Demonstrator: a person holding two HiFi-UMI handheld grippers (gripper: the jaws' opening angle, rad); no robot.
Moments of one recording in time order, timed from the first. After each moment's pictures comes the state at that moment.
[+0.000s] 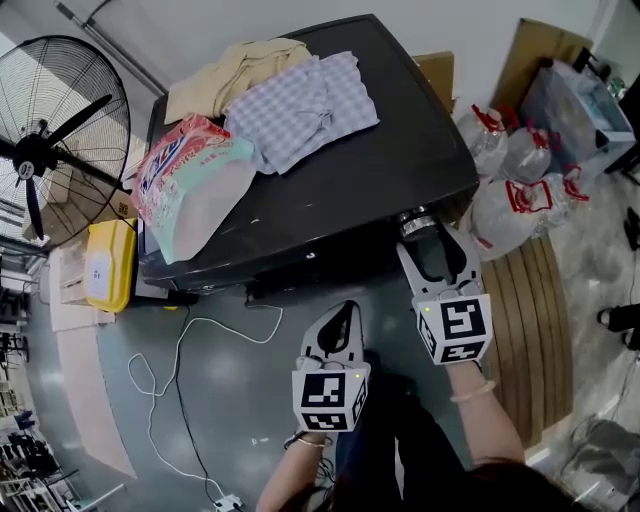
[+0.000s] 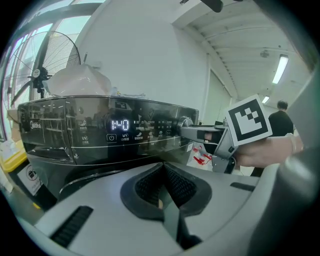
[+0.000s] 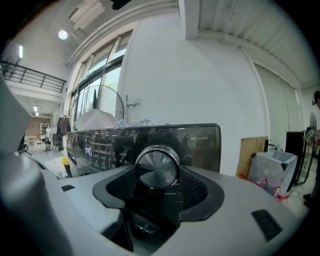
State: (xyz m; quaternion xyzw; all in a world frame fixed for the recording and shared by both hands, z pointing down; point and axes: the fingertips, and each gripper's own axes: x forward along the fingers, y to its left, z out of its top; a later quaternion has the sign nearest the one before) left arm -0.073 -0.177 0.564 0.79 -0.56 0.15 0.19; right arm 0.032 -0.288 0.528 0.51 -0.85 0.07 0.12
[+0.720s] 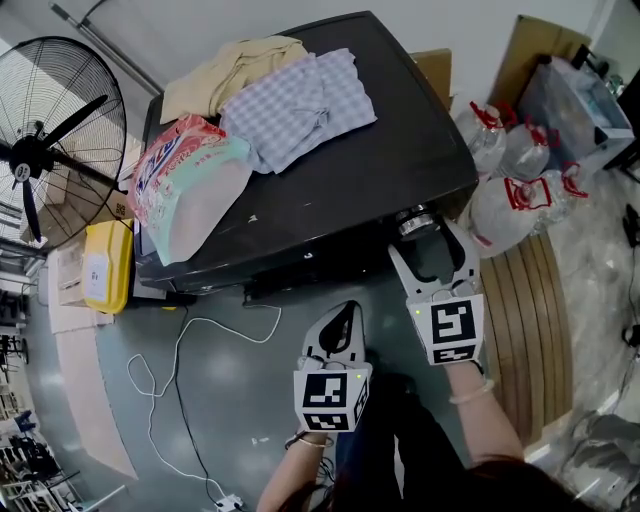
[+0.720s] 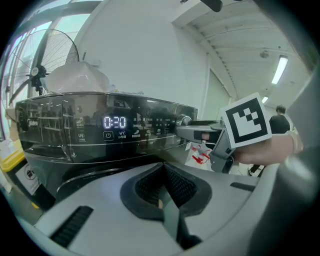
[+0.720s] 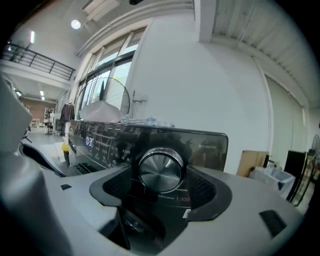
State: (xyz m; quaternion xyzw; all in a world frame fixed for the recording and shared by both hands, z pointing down) left arm -0.069 -0.177 0.569 0.79 -0.56 0.15 0.20; right arm 0.022 -0.289 0.524 0.50 -0.85 0.01 0.16
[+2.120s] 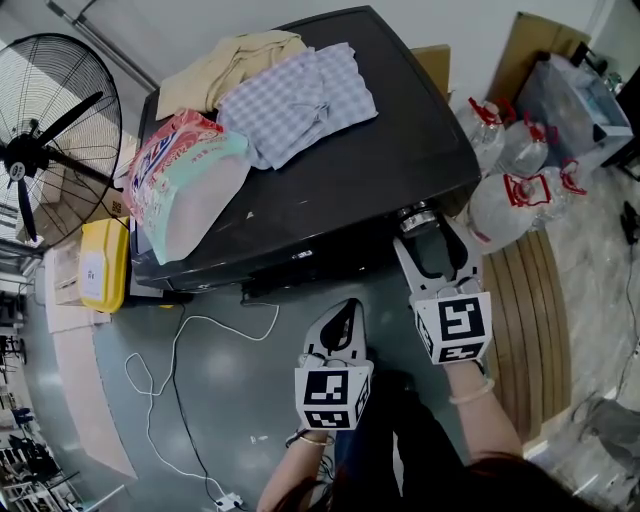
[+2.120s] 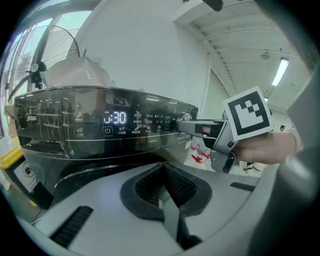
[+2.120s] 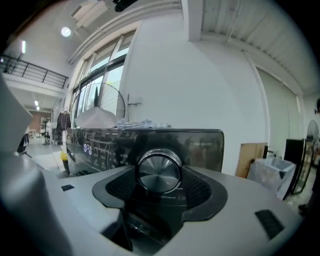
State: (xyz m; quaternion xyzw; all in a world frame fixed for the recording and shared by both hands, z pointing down) left arm -0.068 -0.177 0.575 0.79 -0.55 0.15 0.21; right arm 0.027 -0.290 0.522 0.52 -0.84 0.04 0.13
